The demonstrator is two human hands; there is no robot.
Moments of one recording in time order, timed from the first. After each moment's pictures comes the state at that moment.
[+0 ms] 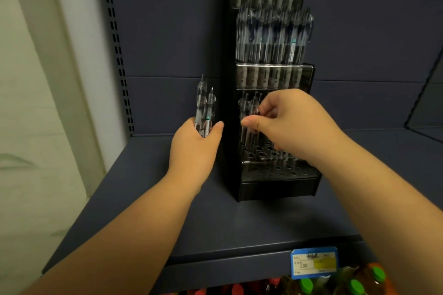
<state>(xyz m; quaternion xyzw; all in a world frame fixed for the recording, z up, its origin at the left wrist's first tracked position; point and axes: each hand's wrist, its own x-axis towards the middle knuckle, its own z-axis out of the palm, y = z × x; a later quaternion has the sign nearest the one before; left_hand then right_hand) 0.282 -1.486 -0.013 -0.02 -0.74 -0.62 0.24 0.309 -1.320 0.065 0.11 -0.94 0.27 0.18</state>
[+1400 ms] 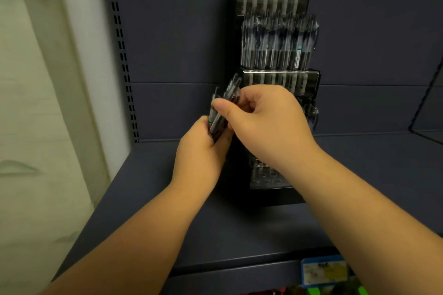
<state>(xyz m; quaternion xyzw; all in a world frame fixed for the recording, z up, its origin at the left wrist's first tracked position) 0.290 -1.492 -0.004 -0.10 -0.78 -0.56 0.28 0.316 -1.371 0.064 0.17 -0.87 0.36 0.31</state>
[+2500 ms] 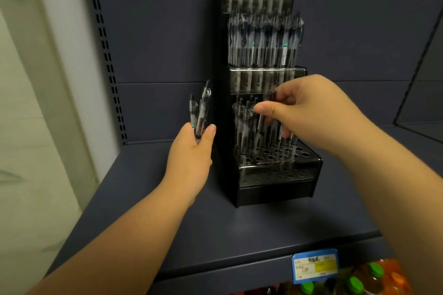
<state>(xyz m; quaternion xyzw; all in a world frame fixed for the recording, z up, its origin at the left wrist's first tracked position) 0.281 -1.490 -0.018 -0.07 -0.76 -0.61 0.22 0.325 -1.303 0.090 0.10 -0.93 0.27 0.21</state>
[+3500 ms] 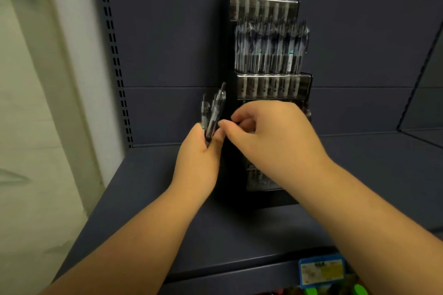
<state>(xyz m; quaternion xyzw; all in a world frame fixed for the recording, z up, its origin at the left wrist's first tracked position) 0.288 -1.491 -0.009 -0.10 -0.77 -0.59 0.23 0.333 -1.359 0.061 0.15 -0.91 0.23 0.31</state>
